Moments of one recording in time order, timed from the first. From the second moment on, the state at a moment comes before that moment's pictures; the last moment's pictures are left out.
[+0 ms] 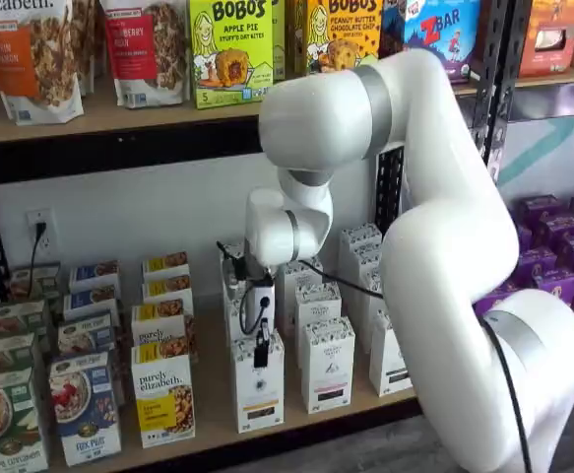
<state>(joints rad) 0.30 0.91 -1.42 0.18 0.49 -1.42</state>
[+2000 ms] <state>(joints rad) 0.27 1.03 -1.58 0.17 0.54 -1.44</state>
